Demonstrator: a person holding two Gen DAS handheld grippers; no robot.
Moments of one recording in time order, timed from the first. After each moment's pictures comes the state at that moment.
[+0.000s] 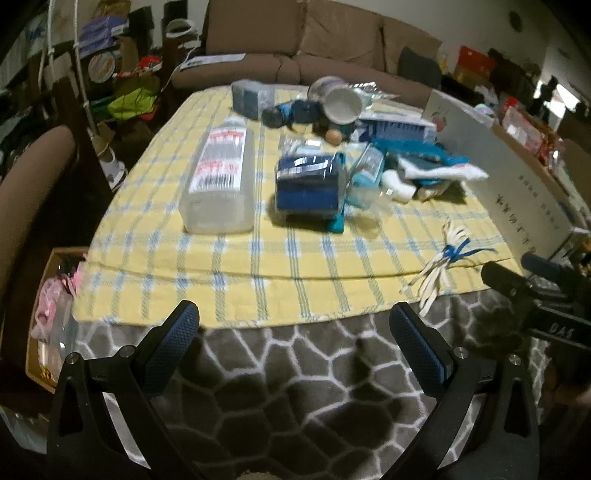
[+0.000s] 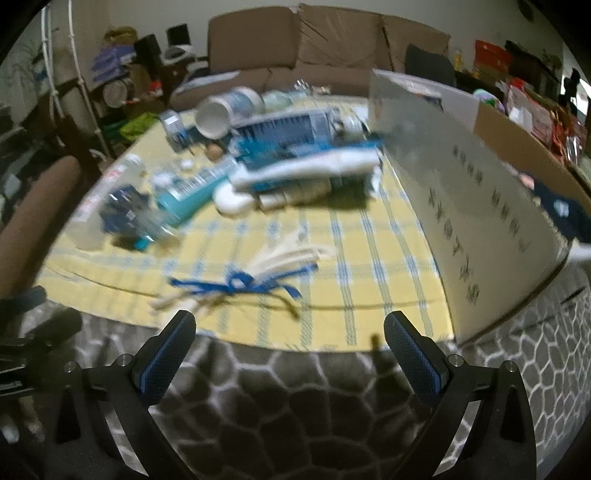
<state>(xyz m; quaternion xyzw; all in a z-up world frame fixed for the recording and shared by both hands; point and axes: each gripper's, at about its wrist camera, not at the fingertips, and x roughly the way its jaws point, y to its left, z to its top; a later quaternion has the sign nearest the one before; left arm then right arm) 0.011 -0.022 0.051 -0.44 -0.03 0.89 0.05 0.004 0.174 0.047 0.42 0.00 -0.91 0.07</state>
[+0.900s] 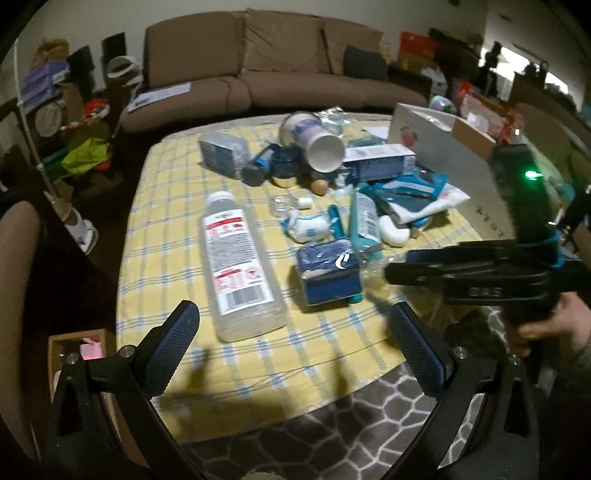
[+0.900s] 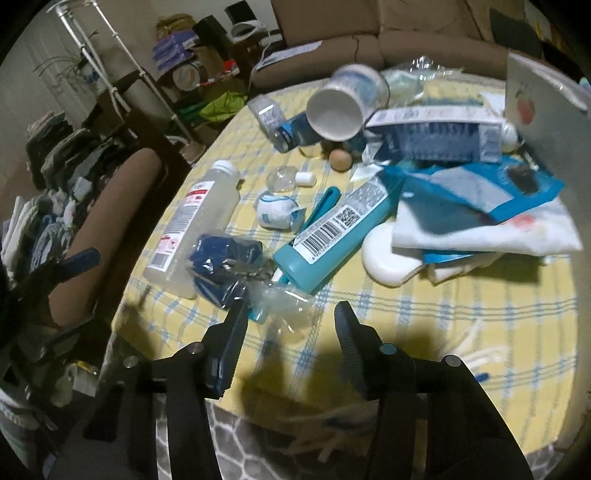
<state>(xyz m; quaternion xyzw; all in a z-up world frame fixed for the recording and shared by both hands) -0.052 -0.059 0.089 -0.42 0.03 0.89 0.17 -0.100 0.101 0.026 0.49 -0.08 -0.83 0.25</state>
